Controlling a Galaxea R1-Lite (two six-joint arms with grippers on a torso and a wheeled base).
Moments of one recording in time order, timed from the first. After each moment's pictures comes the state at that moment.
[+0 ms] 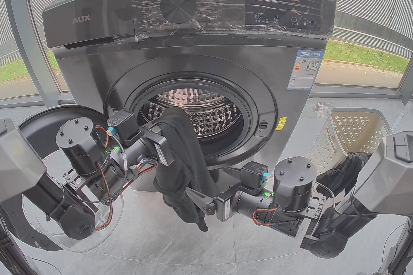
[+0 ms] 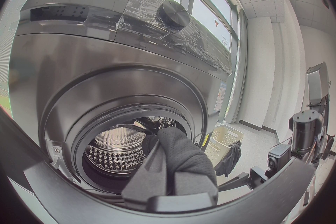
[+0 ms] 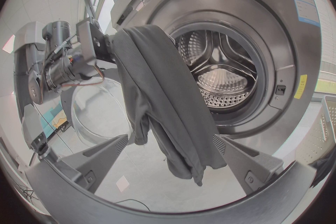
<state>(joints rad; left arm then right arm) -0.54 1.88 -0.53 -1.51 -0.05 -0.05 0.87 2.07 -0.63 -1.25 -0.07 0.16</state>
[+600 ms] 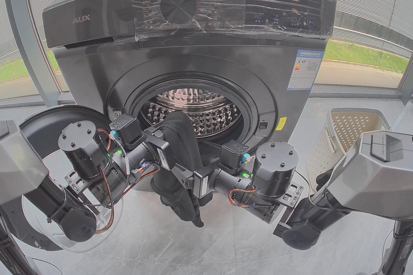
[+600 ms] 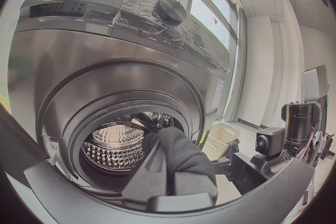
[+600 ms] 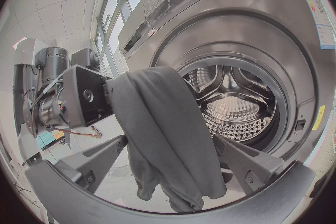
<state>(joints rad) -0.55 1.89 -0.52 -1.51 -0.05 -0.05 0.87 2.19 -0.86 -1.33 -0.07 0.13</state>
